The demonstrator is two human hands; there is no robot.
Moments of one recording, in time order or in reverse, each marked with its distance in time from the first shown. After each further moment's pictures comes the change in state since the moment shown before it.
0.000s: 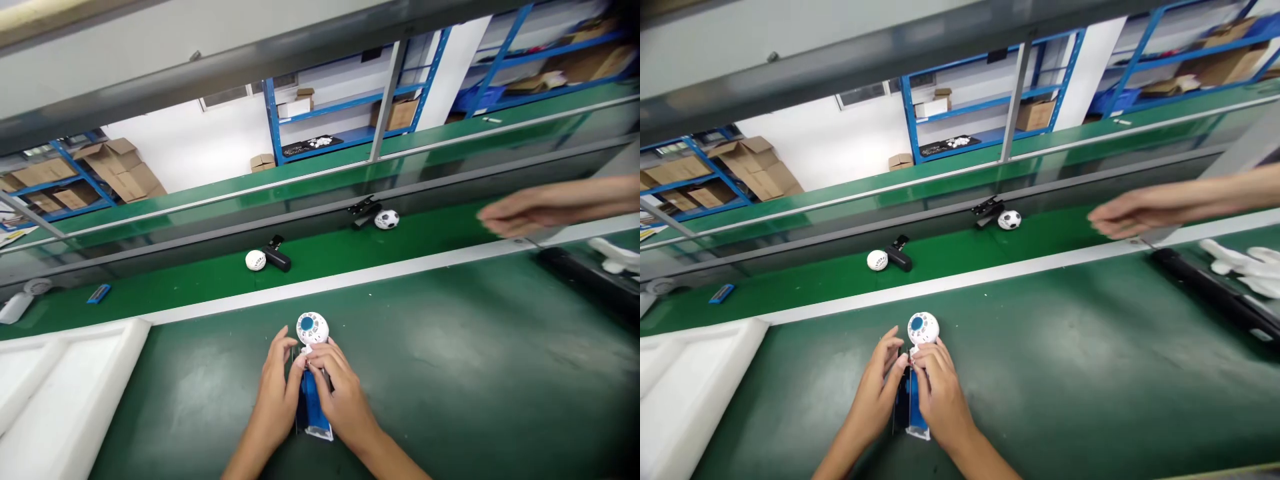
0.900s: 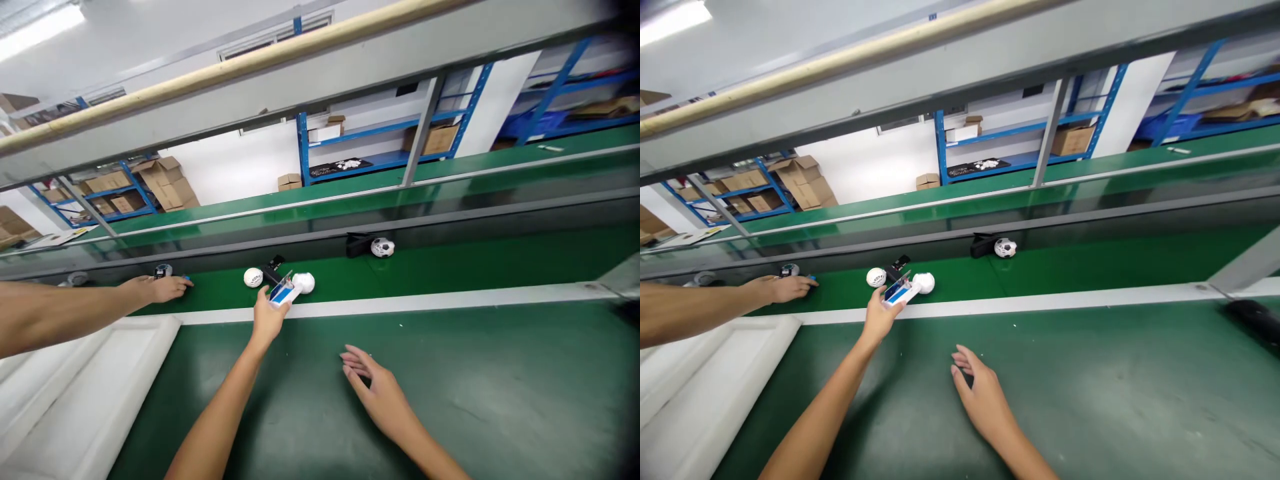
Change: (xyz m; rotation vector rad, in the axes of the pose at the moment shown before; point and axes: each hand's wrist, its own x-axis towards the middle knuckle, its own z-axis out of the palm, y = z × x) left_hand 0.122 -0.017 -0.059 -0.044 0.463 -0.062; right_hand 0.025 0.041 -0.018 0.128 -0.185 0.447
